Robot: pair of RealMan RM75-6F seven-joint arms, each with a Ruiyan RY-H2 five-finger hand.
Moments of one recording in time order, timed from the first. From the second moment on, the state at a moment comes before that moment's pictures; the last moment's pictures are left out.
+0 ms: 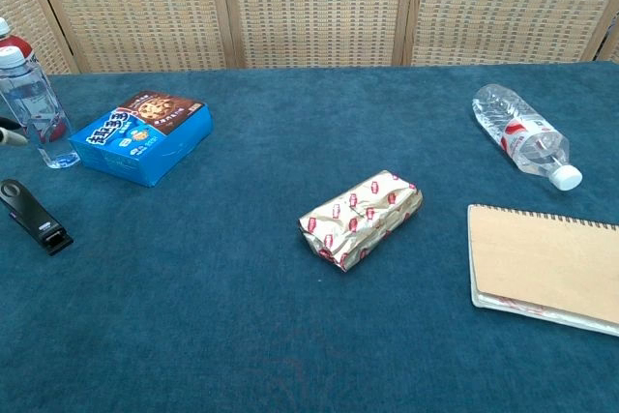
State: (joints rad) left arm -0.46 -1.38 0.05 -0.95 1.62 1.11 -0.02; right arm -0.03 -1.06 0.14 -1.64 -1.41 1.58 0.03
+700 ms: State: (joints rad) left arm -0.55 -1.63 0.09 -0.61 1.72 1.15 -0.26; right arm -0.01 -1.07 0.14 -1.63 -1.38 1.55 0.02
